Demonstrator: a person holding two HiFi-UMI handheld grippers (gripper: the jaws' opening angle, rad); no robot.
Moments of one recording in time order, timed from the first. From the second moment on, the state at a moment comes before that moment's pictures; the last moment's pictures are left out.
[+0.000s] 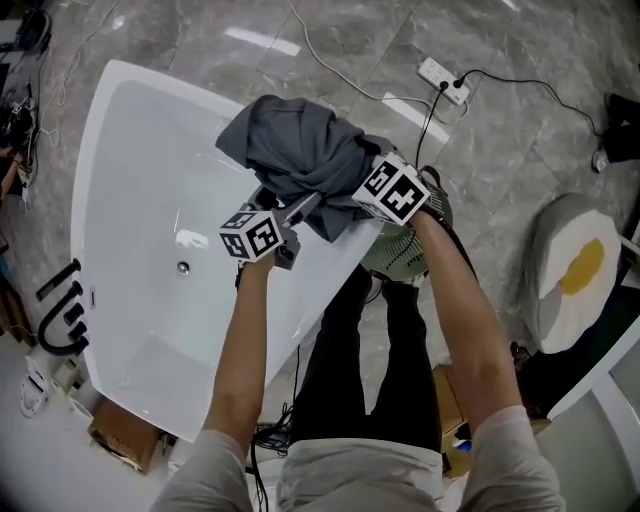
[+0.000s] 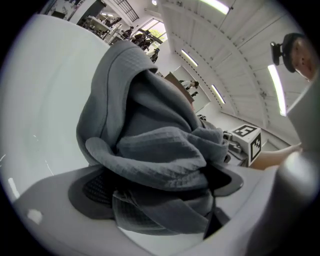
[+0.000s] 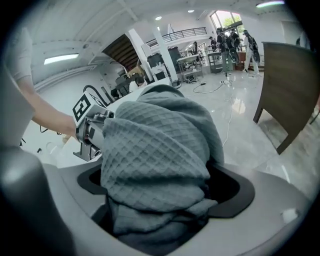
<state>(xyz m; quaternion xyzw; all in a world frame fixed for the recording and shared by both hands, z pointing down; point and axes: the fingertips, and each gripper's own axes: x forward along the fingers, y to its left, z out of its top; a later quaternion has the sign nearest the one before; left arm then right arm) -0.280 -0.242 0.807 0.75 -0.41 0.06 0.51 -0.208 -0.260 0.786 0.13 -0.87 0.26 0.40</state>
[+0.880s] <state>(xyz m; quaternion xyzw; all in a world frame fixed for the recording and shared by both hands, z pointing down) -0.257 -0.236 0.762 0.76 -0.45 0.05 0.46 -0.199 -0.254 0.755 0.23 -0.86 0.13 0.43</state>
